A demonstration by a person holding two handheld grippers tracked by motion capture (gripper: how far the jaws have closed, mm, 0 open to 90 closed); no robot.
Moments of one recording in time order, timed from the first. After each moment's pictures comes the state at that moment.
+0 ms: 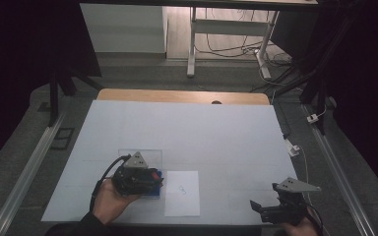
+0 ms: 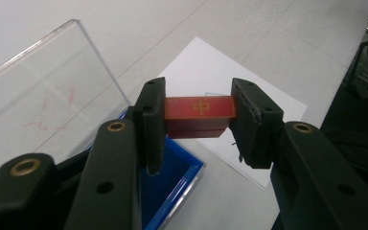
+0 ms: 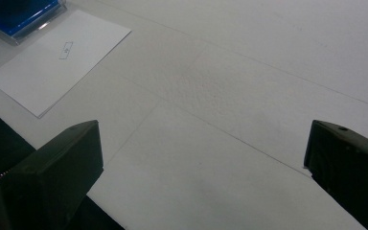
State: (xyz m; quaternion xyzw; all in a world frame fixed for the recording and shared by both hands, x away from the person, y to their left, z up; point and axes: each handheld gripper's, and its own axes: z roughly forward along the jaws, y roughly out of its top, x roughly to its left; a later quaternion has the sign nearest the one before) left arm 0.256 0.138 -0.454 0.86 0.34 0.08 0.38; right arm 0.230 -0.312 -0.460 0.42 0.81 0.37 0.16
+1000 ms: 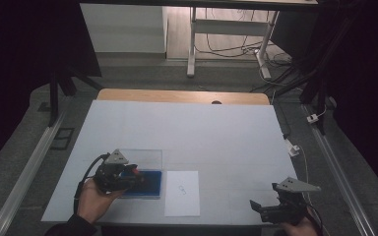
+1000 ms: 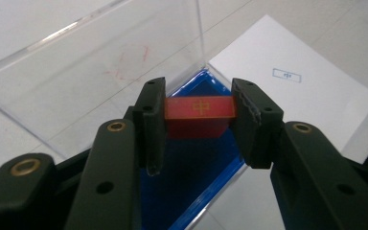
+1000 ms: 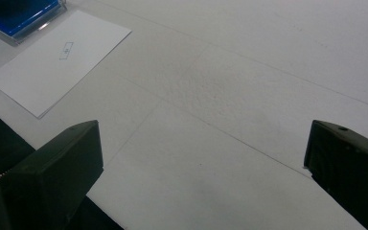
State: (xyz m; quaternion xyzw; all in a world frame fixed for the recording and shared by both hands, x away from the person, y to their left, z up) left arm 0.262 0.183 -0.470 0.83 0.41 0.11 0.36; right arm 0.230 -0.312 -0.460 0.41 0.81 0.37 0.16
